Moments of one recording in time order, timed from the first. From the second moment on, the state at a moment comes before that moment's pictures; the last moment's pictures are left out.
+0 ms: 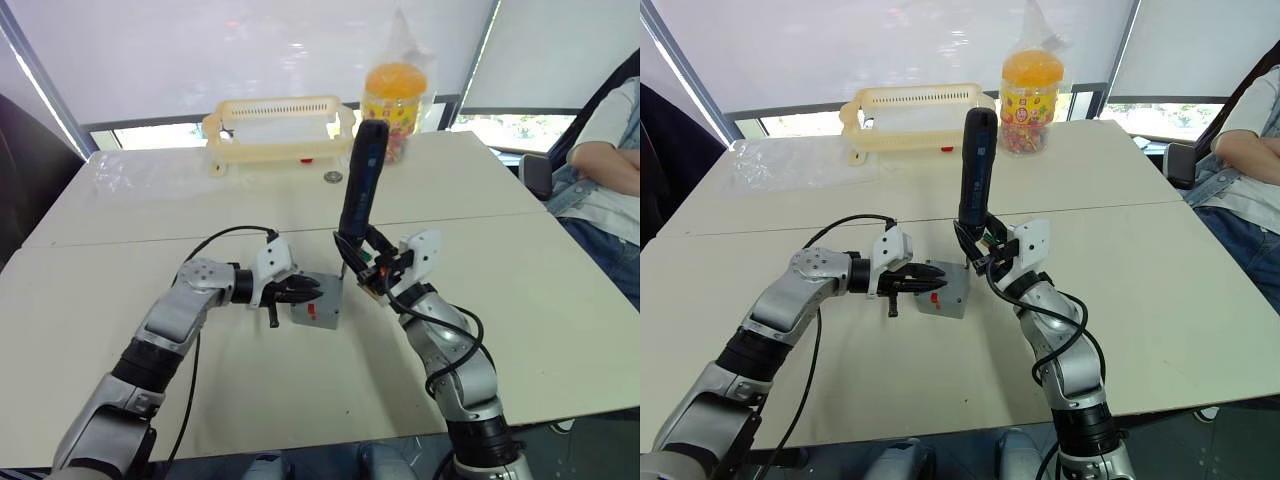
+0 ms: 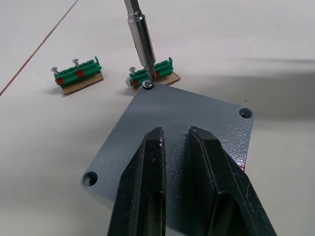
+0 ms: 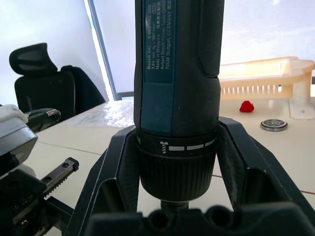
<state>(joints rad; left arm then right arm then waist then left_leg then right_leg) -0.61 0.53 -0.25 0.07 -0.23 0.35 -1.08 -0.30 -0.09 0.09 -0.27 0.25 0.23 0.34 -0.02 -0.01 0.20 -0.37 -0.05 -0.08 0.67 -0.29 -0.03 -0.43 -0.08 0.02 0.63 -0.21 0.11</state>
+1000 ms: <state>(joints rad) -0.60 0.52 -0.25 0.06 -0.23 0.35 -1.07 -0.31 -0.10 0.09 -0.25 0.22 0.19 0.34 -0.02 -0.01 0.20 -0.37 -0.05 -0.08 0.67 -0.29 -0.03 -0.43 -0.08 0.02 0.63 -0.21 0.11</state>
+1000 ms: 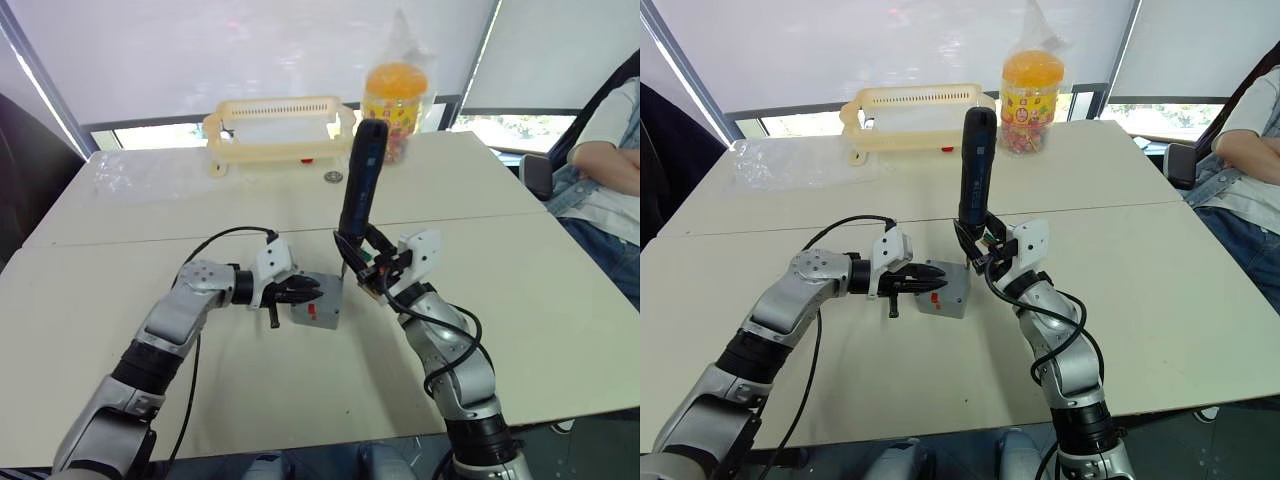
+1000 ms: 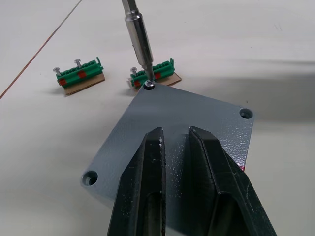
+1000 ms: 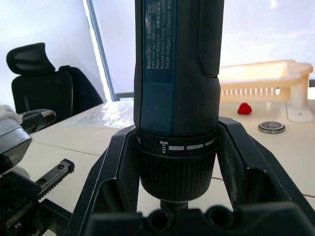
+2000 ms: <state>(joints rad) -0.59 0.52 -0.25 0.06 -0.23 0.35 -1.06 -0.31 -0.09 0.11 -0.23 0.21 0.16 0.34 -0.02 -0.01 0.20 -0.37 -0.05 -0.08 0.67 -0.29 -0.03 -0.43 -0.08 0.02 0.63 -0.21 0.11</state>
